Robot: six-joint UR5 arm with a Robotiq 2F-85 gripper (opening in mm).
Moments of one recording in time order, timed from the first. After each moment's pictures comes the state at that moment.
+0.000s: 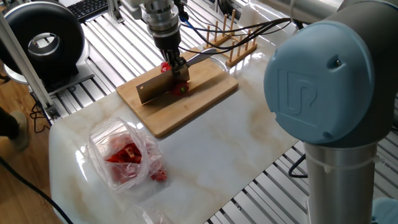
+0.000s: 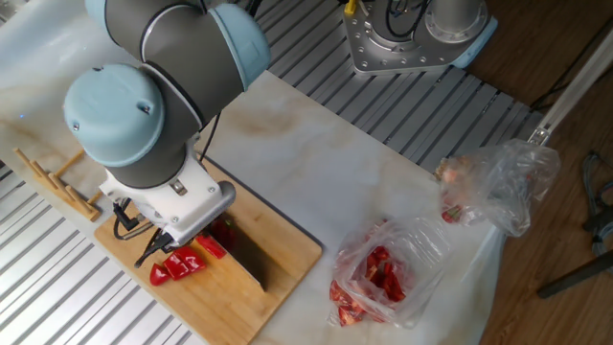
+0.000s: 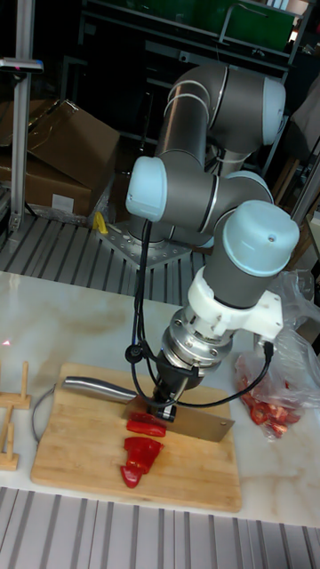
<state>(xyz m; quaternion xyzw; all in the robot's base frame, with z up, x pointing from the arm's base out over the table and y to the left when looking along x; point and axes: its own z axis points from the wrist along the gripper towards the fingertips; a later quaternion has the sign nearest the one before) 0.651 0.039 0.064 0.66 -0.74 -0.01 0.06</state>
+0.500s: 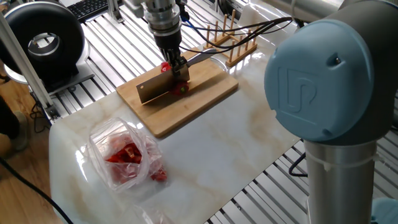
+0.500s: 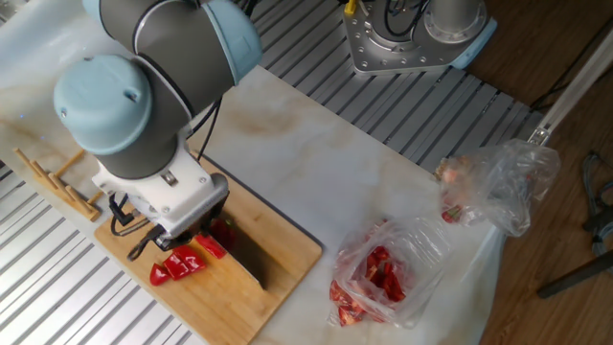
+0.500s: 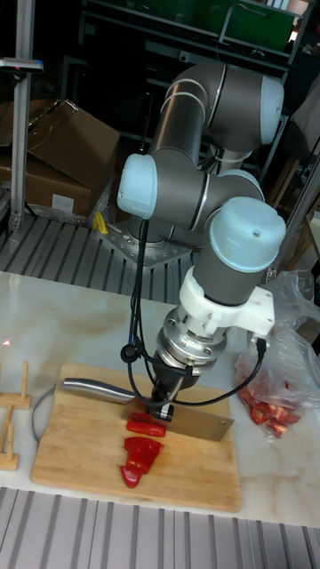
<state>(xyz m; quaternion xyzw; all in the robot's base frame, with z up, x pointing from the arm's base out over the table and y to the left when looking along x) 0.653 0.038 0.060 0.67 -0.74 -0.02 0.04</state>
